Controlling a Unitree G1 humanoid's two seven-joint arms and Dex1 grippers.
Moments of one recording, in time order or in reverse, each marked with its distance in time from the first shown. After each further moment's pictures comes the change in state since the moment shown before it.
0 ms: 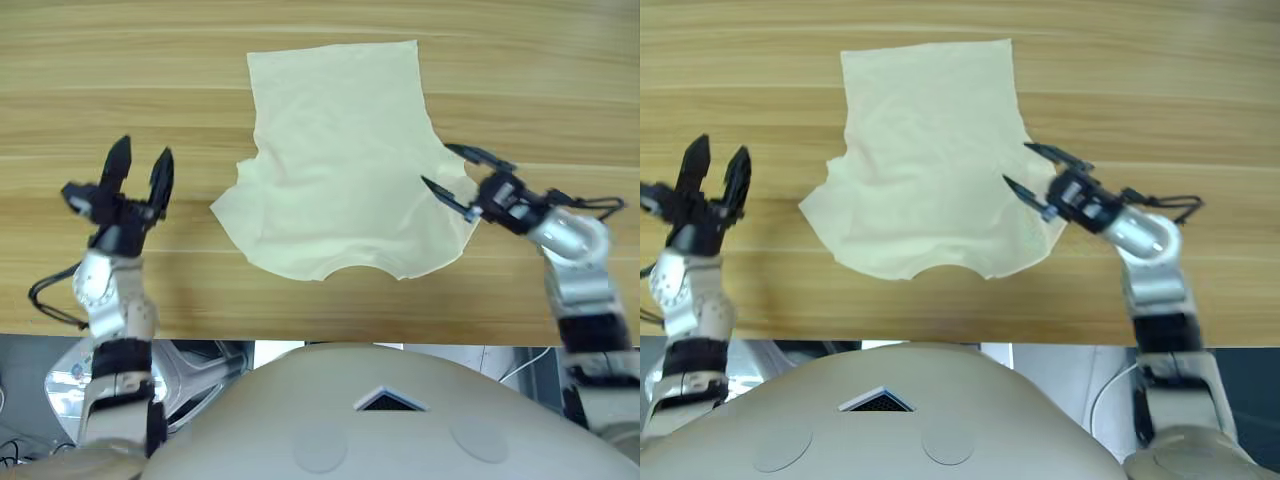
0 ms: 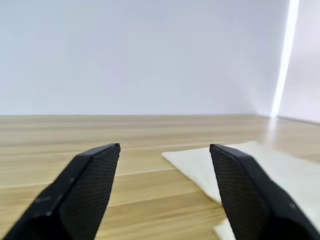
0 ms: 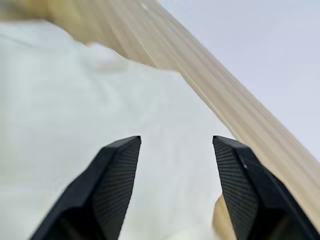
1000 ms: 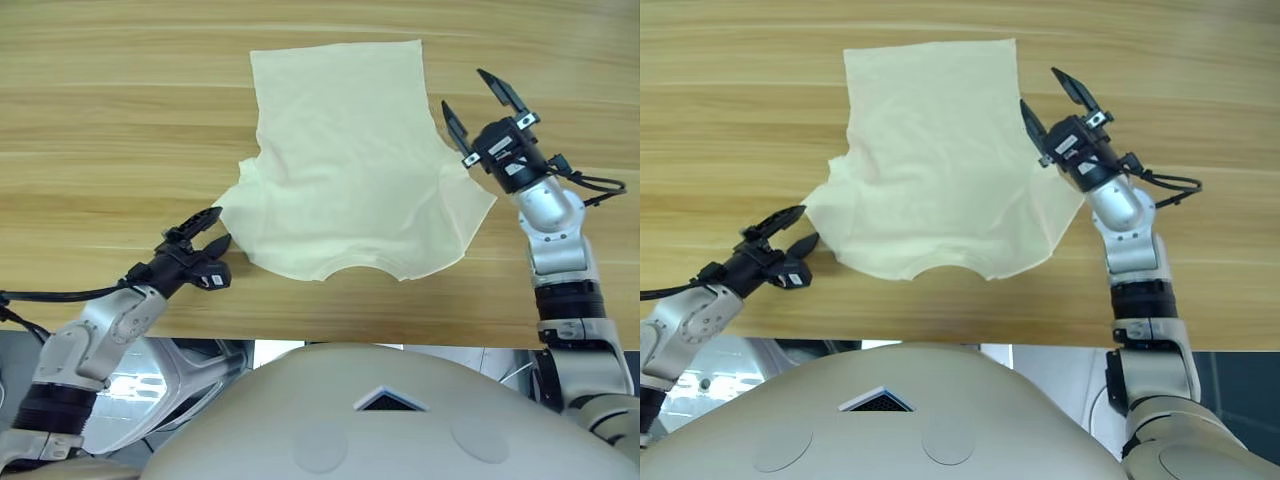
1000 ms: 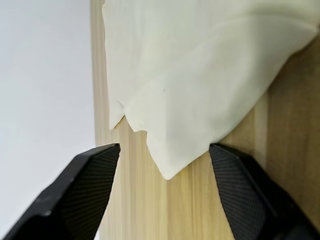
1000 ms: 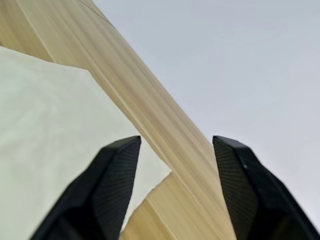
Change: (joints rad) left arm 0.350 0.430 -0.243 -0.427 1.266 0.034 0.428; right arm -0.019 0.046 -0.097 0.003 -0.162 -0.084 -0.306
